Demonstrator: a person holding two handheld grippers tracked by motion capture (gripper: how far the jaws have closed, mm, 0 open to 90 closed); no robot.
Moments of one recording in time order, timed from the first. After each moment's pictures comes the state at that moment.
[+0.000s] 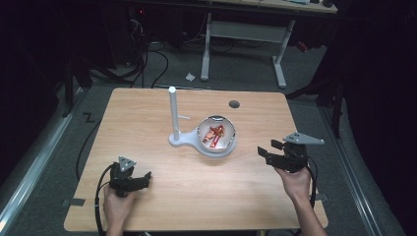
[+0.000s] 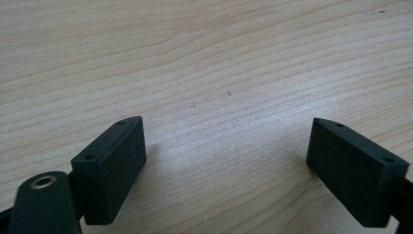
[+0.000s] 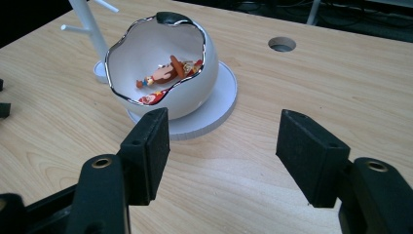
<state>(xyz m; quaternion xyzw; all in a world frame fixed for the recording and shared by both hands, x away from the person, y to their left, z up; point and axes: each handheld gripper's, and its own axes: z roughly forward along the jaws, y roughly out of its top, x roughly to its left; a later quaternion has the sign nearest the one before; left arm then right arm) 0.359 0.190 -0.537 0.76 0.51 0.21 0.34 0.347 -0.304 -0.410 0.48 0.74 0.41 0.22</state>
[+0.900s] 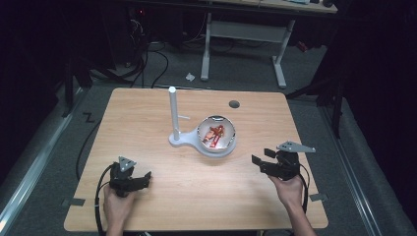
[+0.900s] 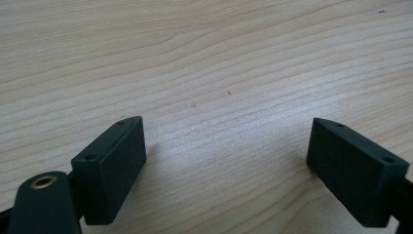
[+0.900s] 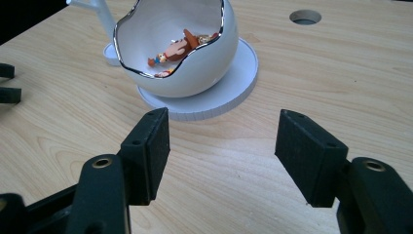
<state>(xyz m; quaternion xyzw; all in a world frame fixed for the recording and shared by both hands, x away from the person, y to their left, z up) 0.359 0.190 -0.537 0.76 0.51 0.21 0.33 0.342 -0.295 -0.442 0.49 0.74 0.42 0.19</state>
